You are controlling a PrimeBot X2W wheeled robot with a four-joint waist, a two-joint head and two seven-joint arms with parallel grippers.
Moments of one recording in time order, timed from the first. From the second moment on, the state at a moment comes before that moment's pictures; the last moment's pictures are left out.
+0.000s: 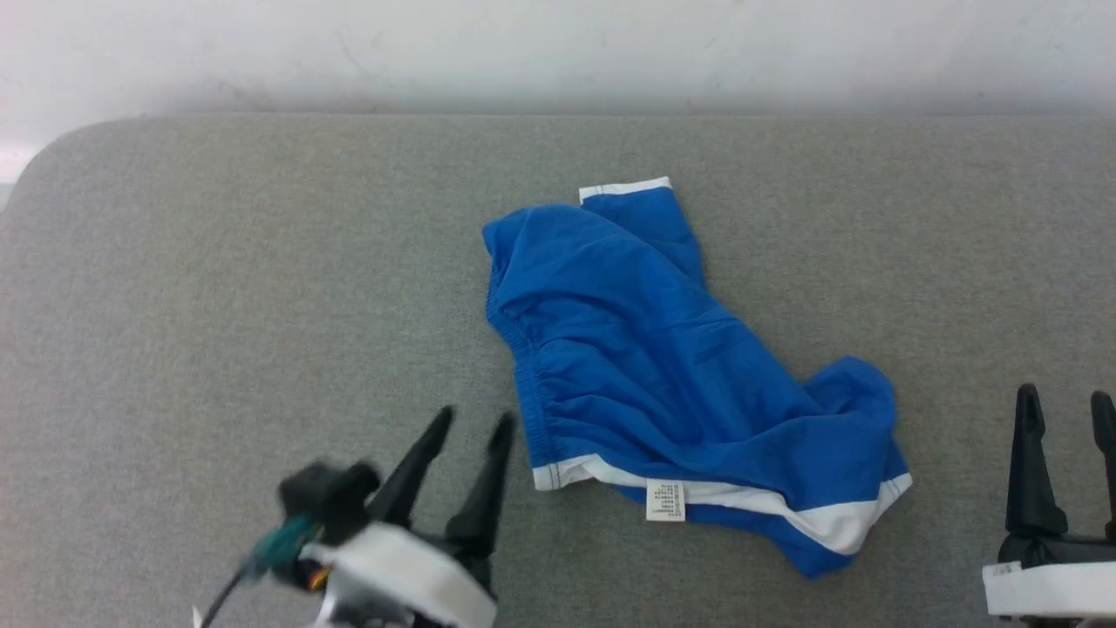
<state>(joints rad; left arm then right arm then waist) 0.06 0.07 -0.21 -0.09 -0.41 -0.11 -0.02 0.14 -0.05 -0.22 -0.11 0.24 0.13 -0.25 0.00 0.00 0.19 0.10</state>
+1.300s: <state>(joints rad) -0.11 0.08 -0.29 0.05 -0.61 -0.03 0.54 0.04 -0.05 -0.19 -0.03 0.26 0.13 -0.26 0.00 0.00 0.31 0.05</state>
